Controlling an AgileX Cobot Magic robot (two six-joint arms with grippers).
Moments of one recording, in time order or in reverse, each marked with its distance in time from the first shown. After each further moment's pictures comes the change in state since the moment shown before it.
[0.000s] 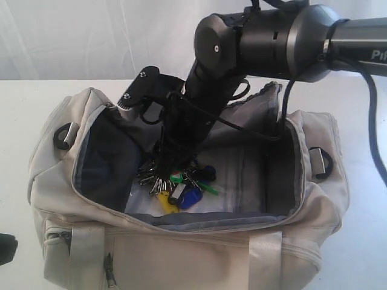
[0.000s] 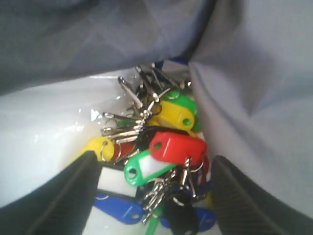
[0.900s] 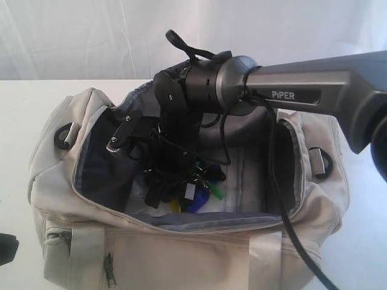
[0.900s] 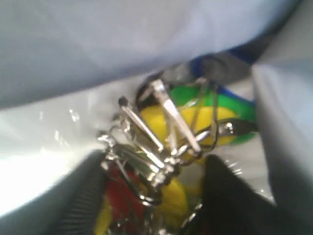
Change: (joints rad) left arm 0.000 0.008 0.000 0.000 0.000 0.008; right arm 0.054 0.240 -0.110 -0.148 0.071 0.131
